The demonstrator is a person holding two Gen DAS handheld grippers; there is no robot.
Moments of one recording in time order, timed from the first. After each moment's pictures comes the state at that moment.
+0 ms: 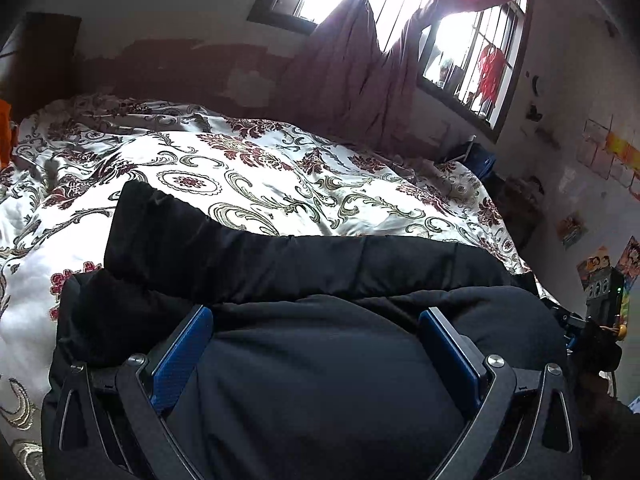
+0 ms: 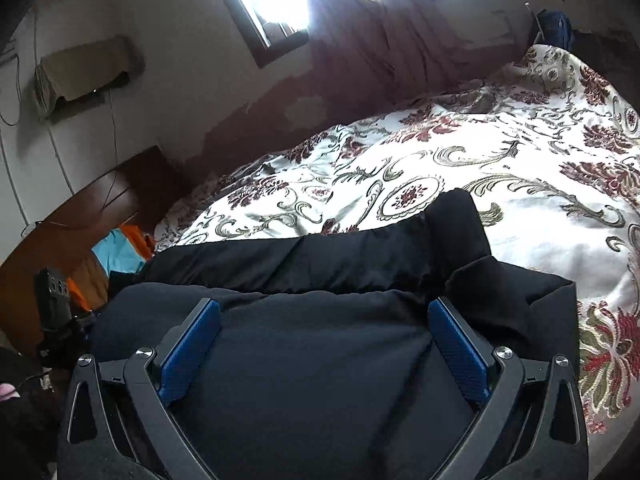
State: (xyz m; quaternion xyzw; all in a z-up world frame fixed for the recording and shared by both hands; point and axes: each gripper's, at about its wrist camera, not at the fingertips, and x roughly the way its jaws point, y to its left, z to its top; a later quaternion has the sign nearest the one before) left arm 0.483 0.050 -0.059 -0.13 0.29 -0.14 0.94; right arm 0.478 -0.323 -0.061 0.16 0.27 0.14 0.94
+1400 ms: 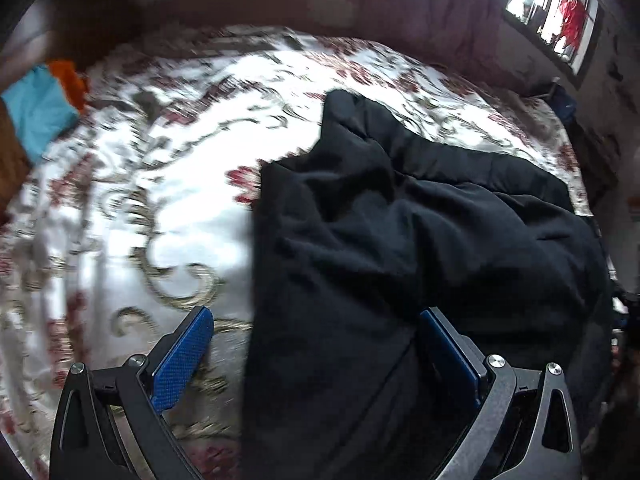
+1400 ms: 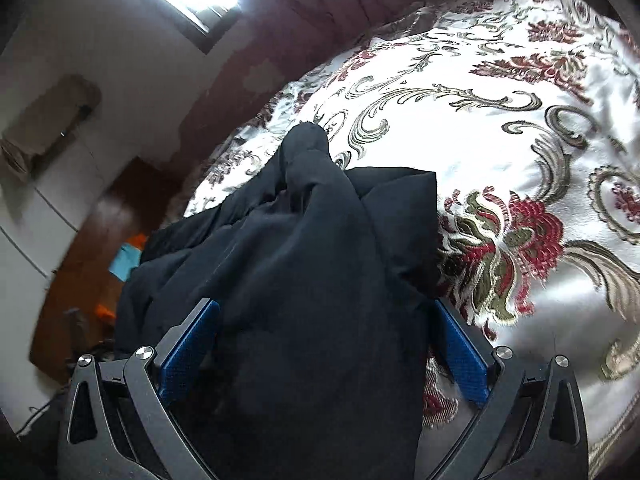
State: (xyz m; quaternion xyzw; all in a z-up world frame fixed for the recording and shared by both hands) left arm 0.444 0.120 -0.052 -0.10 0.48 -0.03 0.87; right arm 0.478 -0.436 -0.075 0.28 0.38 0.16 0.86
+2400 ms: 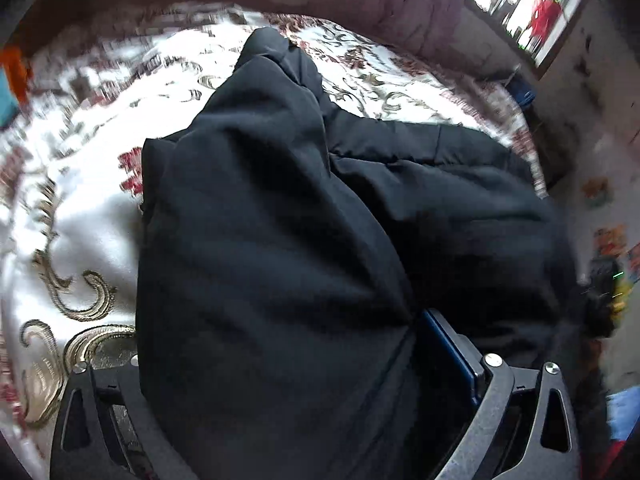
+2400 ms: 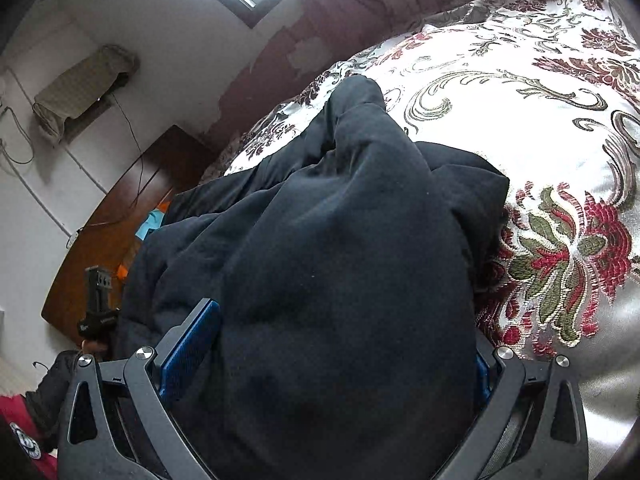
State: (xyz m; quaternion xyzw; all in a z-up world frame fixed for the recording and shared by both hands) left arm 0.454 0.067 -0.062 -0.09 0.49 -0.09 0.86; right arm 0.472 -0.403 -0.094 0.24 0.39 0.24 0.86
